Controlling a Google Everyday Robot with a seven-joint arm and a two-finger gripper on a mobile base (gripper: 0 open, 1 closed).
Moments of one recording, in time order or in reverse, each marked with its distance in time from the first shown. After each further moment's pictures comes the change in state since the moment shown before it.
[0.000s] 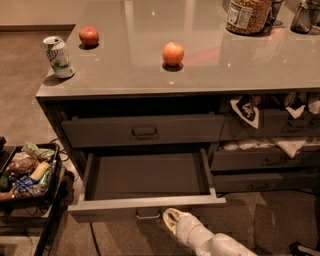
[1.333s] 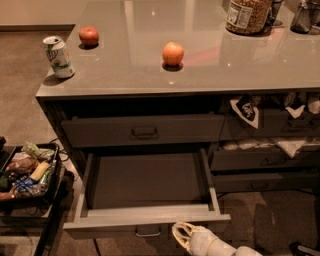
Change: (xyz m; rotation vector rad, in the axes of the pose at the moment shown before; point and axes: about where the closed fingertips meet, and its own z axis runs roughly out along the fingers) arm -0.007 0.016 -0.073 -0.103 -0.094 0.035
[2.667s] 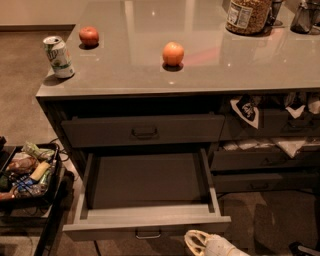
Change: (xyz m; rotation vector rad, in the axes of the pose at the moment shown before) arm -0.005 0.001 -0.060 -0.032 0.039 0.001
